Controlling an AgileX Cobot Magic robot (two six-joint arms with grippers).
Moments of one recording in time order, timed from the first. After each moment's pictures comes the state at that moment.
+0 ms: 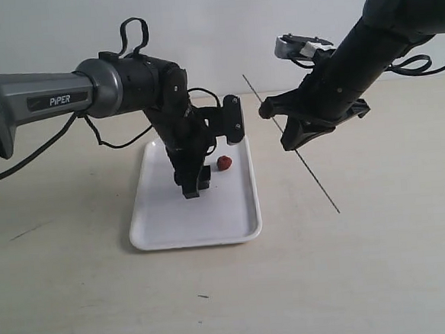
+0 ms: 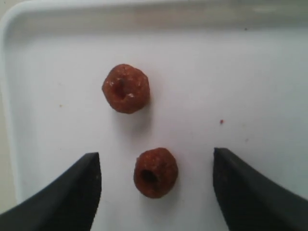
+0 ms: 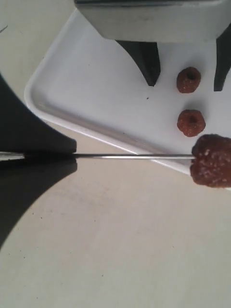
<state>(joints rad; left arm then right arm) -0.58 2.40 -1.89 0.01 0.77 1.02 0.09 2.01 -1.47 0.51 0.87 -0.36</state>
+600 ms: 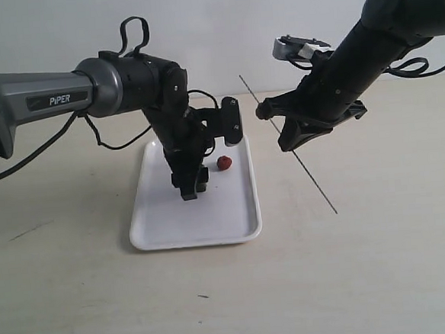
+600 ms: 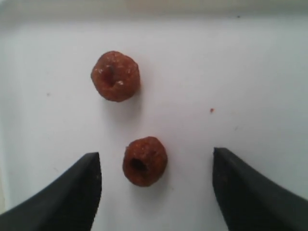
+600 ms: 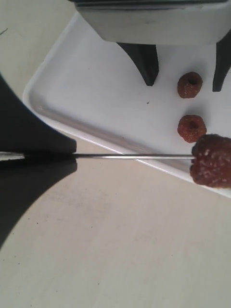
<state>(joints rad) -0.58 2.40 -1.89 0.03 0.82 0.99 0.09 2.02 -1.47 0.53 0.87 -0.39</state>
